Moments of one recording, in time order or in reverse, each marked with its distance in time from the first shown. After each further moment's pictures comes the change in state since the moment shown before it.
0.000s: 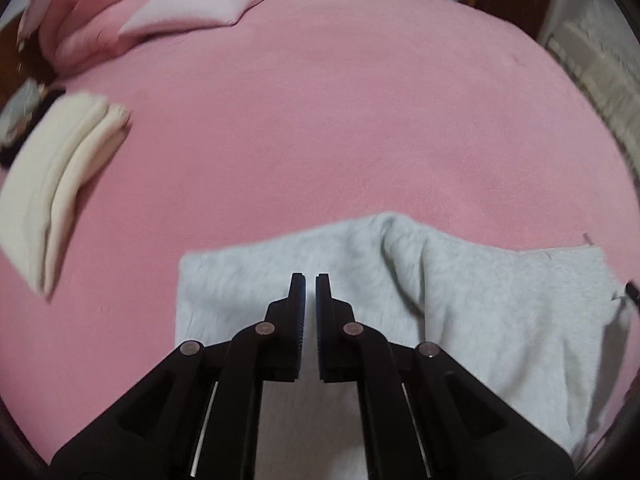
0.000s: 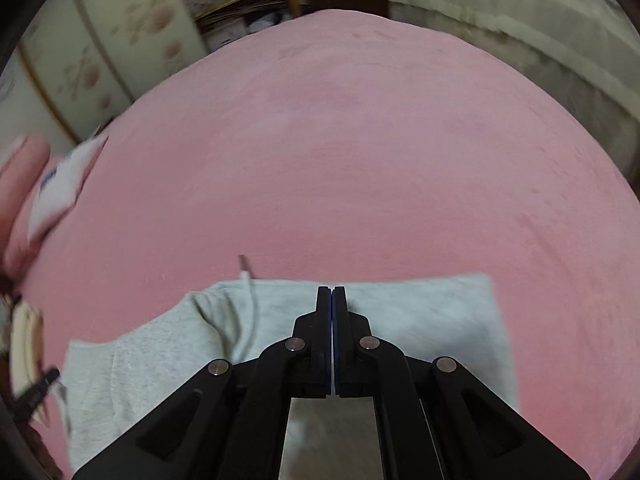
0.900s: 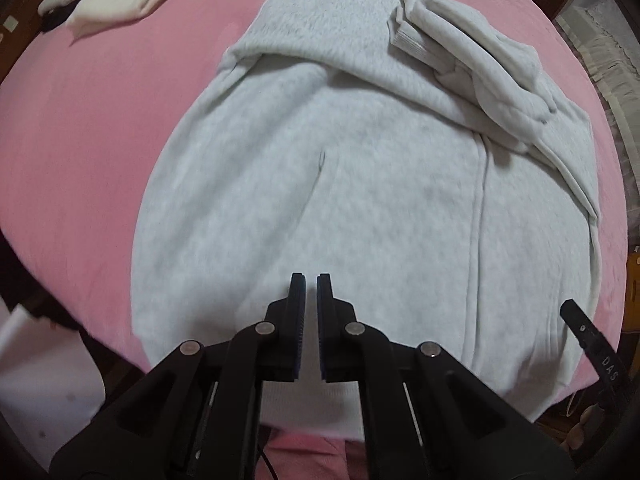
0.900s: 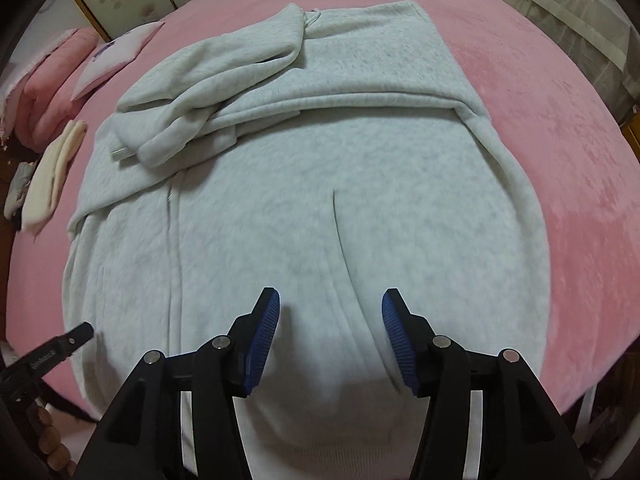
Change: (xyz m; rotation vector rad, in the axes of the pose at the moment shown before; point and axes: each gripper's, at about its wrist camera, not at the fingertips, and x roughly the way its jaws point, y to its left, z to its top) left arm -0.169 0.031 -0.355 -0.108 0.224 -0.021; right arm -0.209 -0.012 -0.339 -0.188 0.231 0.039
